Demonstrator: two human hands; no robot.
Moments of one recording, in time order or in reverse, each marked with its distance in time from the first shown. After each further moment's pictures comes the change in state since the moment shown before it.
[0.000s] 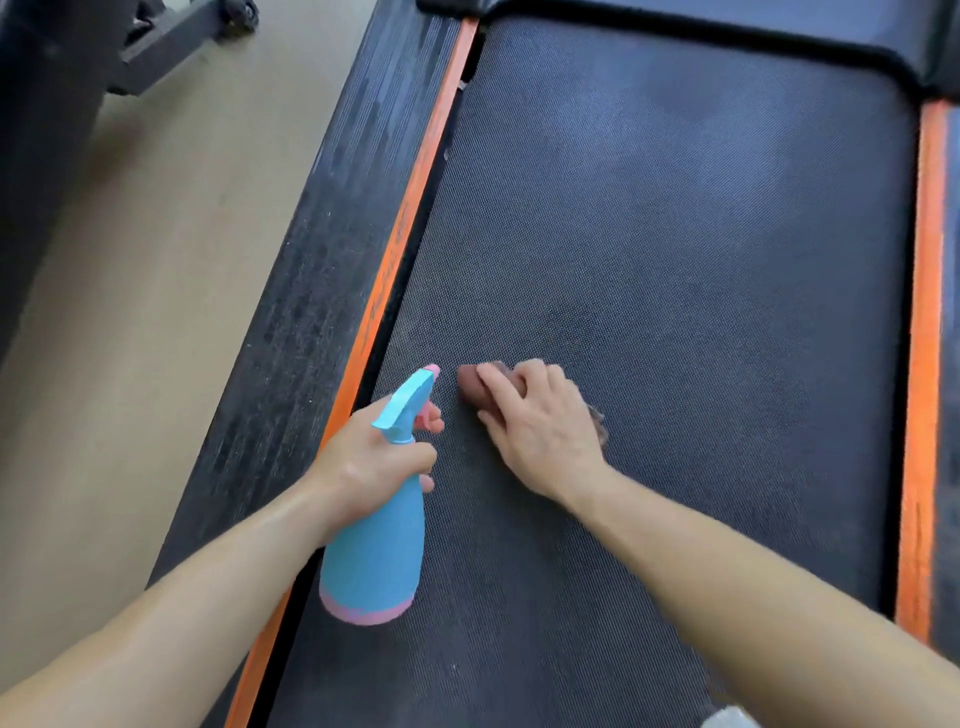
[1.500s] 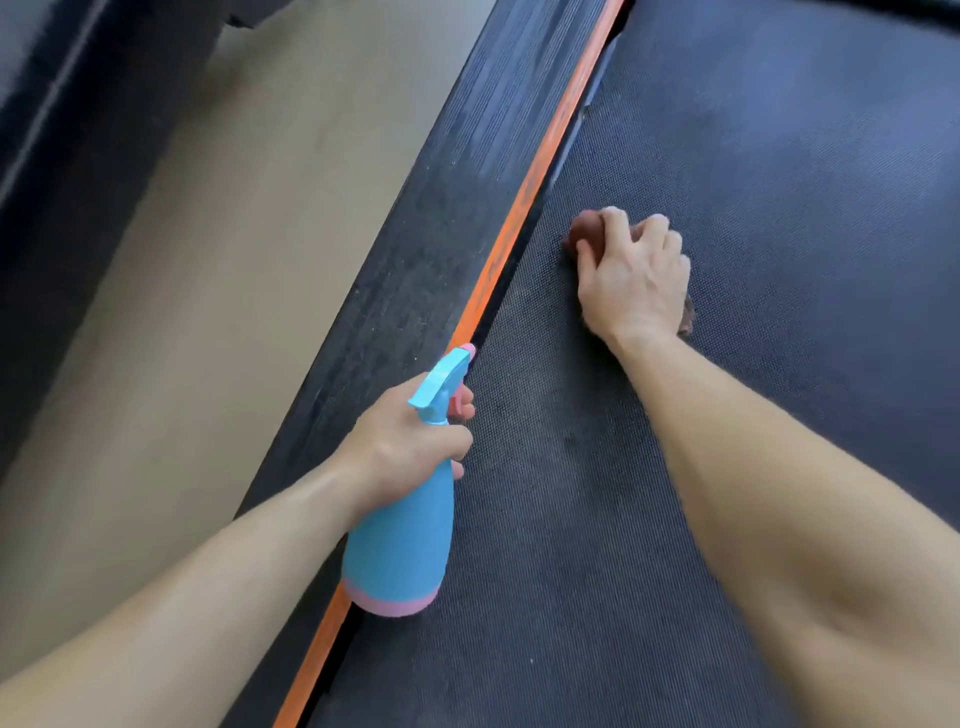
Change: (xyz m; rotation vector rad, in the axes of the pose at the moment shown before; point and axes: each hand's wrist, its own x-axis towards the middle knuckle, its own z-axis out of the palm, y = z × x) left_hand -0.012 -0.036 -0.058 -0.034 0.102 -0.105; right_hand 0.139 -0.010 0.015 -0.099 0.101 0.349
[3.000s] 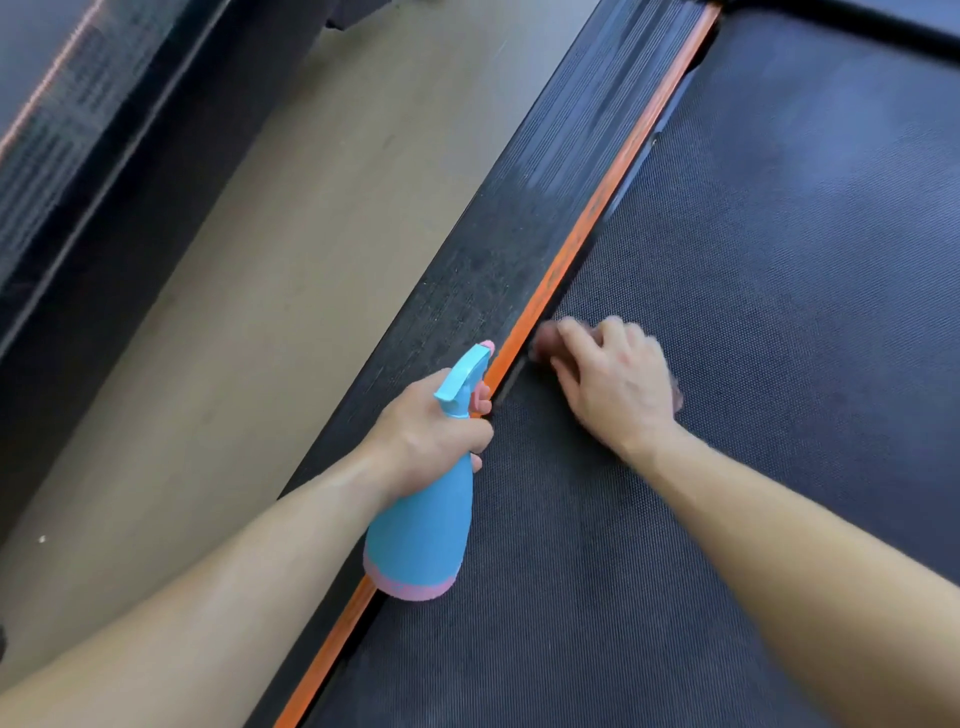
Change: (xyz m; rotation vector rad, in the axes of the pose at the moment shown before) left_hand -0.035 0.000 -0.021 -0.010 0.087 -0.054; right_hand -0.090 -0.028 -0.003 0.005 -0.042 -0.481
